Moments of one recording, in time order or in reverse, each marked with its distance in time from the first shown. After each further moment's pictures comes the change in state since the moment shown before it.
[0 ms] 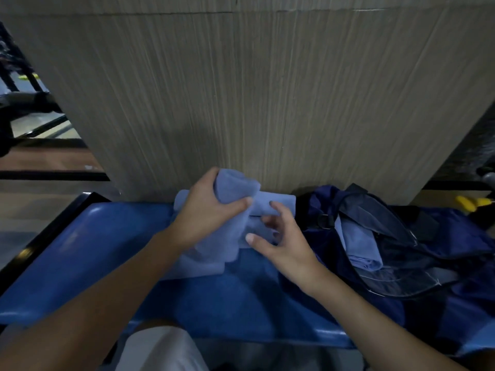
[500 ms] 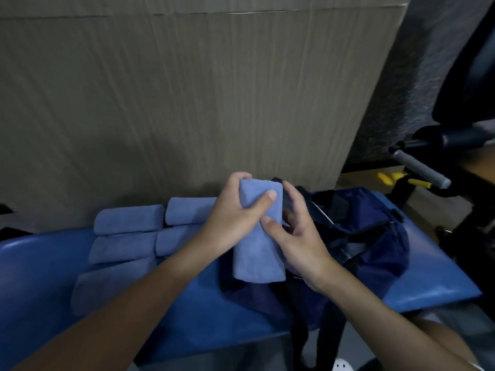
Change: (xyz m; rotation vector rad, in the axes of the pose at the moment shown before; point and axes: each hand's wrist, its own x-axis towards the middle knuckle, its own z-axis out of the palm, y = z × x) left_hand 0.005 0.091 0.159 -0.157 -0.128 -0.042; right_hand -0.045 0.000 -0.127 0.231 0.221 -0.094
